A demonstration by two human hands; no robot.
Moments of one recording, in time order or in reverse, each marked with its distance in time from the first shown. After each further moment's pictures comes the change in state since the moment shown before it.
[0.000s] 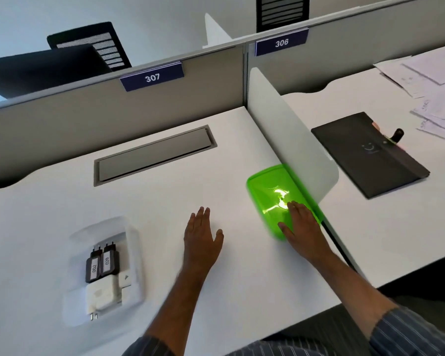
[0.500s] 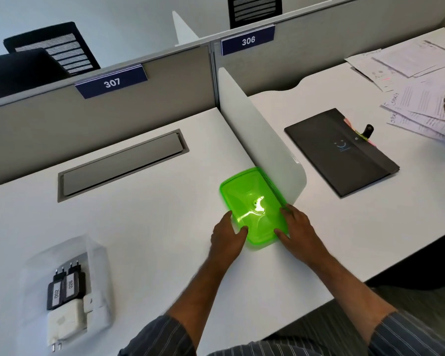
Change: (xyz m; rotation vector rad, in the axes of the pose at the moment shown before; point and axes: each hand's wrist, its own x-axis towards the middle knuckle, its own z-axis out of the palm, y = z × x) left_hand 0.031 0.126 0.067 -0.336 -0.317 -0.193; right_hand 0.002 0.076 -0.009 0.079 0.059 0.000
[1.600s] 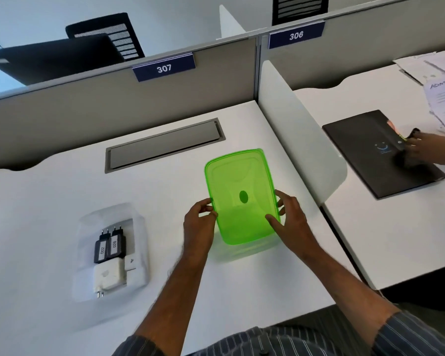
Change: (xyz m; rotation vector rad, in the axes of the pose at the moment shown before) left_hand -0.059 -0.054 -0.121 -0.532 0.450 -0.013; right_hand -0.009 -0.124 0.005 0.432 0.104 -0.135
